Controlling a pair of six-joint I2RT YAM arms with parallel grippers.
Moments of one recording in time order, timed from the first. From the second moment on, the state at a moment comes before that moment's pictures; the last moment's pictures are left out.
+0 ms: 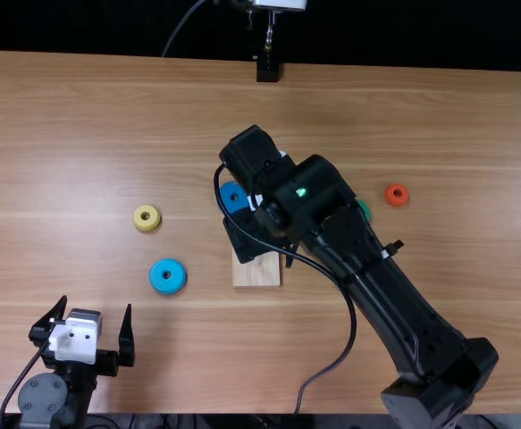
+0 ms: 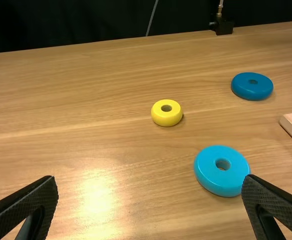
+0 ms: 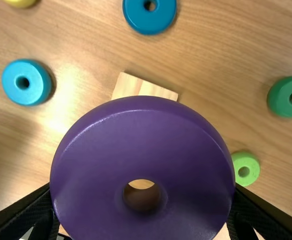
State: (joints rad) left arm -0.06 0.01 0.11 -0.38 0.03 0.05; right arm 0.66 1.97 2.09 -1.45 0.06 0.21
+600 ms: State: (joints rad) left arm -0.06 0.01 0.11 -0.38 0.03 0.05; right arm 0.66 1.98 2.06 -1.44 0.06 0.21
